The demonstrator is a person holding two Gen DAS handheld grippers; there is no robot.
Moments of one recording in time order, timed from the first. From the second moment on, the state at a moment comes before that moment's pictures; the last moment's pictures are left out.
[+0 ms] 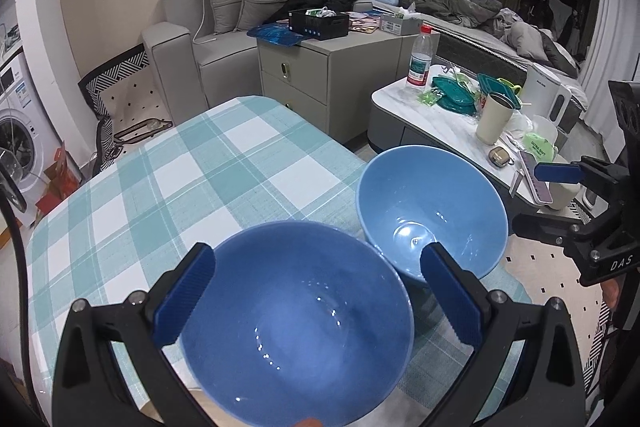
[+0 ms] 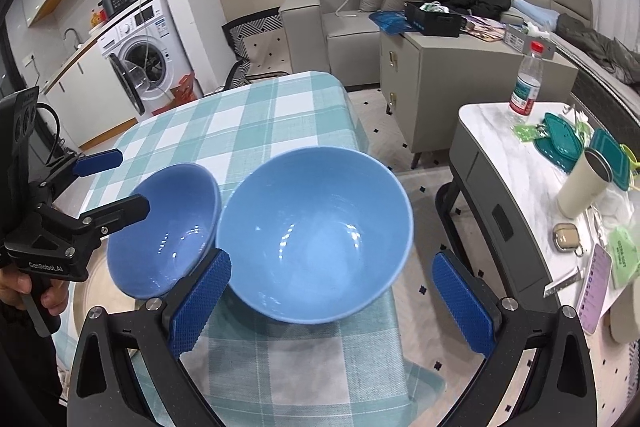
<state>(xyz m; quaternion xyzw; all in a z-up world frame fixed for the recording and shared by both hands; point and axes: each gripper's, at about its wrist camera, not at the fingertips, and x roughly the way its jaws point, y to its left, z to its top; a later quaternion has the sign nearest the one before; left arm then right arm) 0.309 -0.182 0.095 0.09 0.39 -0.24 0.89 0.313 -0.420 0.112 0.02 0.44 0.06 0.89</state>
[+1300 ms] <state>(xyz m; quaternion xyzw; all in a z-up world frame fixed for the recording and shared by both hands) 0.350 -0.231 0.073 0.12 0.41 -0.26 0.87 0.333 -0.448 0.069 0.05 0.48 0.05 0.87</state>
